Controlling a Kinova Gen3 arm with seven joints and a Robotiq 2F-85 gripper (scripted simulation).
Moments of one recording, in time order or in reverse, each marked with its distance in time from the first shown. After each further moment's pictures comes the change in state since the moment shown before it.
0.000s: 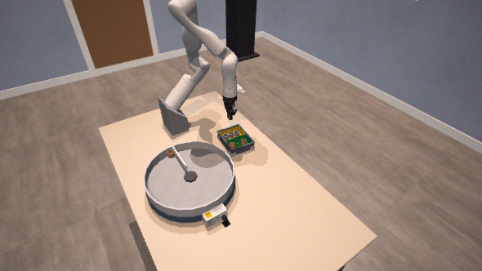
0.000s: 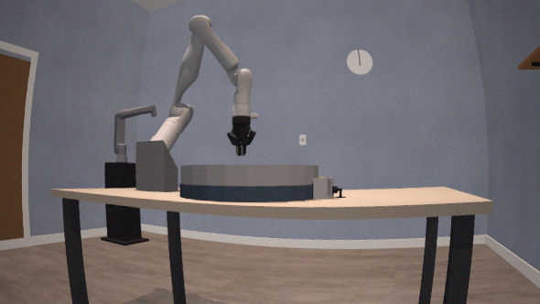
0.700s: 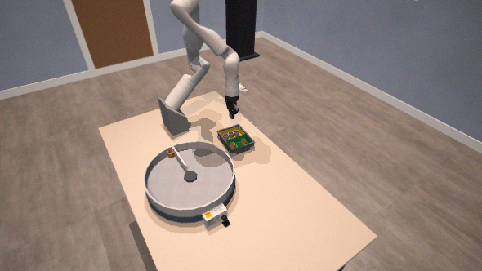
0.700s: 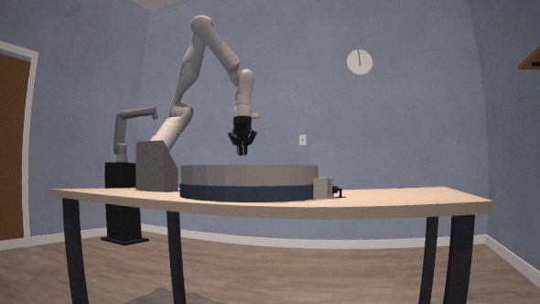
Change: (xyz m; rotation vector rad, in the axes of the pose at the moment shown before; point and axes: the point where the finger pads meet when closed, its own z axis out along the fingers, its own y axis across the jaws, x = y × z) arm 0.013 -0.003 -0.001 0.002 0.003 -0.001
